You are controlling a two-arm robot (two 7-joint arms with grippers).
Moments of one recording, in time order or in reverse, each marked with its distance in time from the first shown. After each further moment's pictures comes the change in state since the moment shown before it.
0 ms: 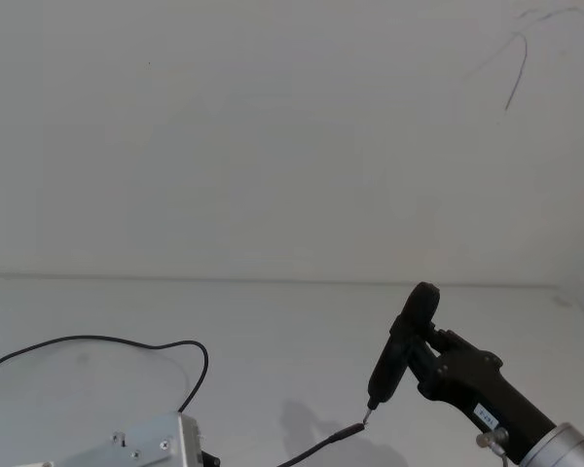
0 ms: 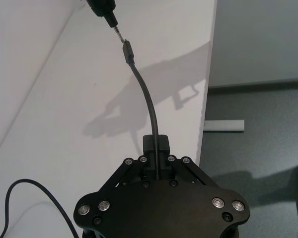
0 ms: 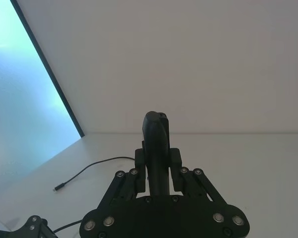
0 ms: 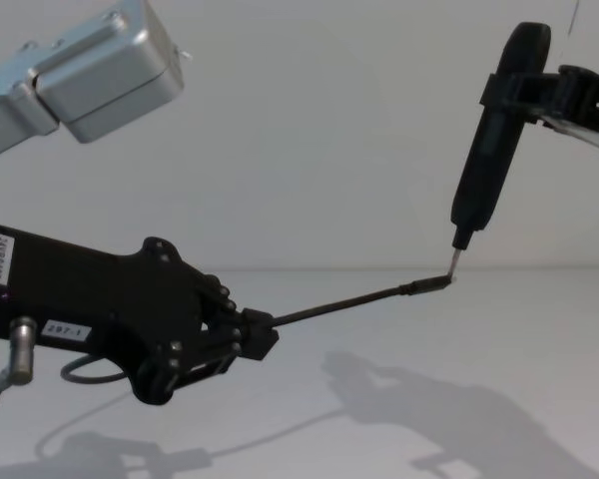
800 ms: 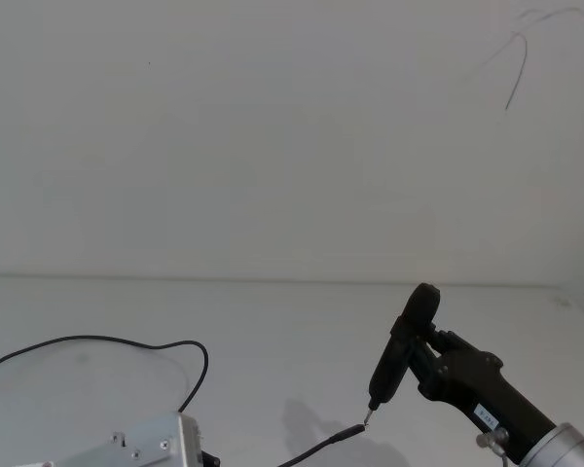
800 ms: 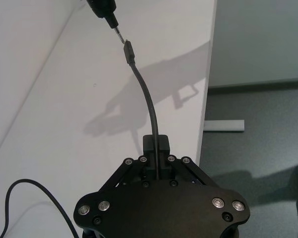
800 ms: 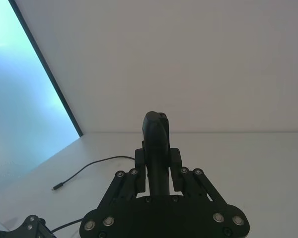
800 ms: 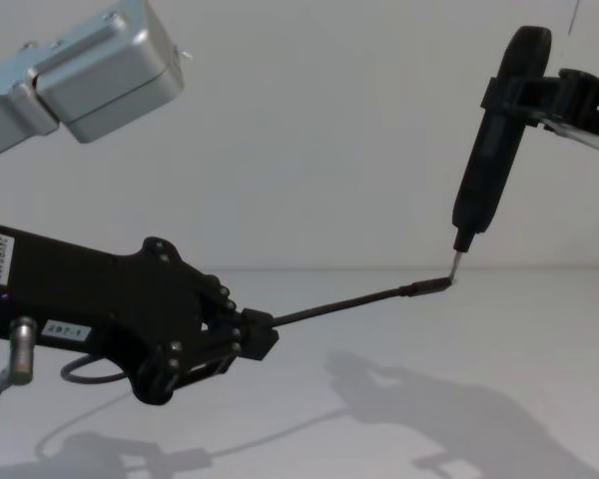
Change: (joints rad) left arm 0.000 0.000 0.000 0.000 0.000 0.000 0.000; right arm 0.003 0.008 -0.006 0.004 0.006 -0.004 -0.008
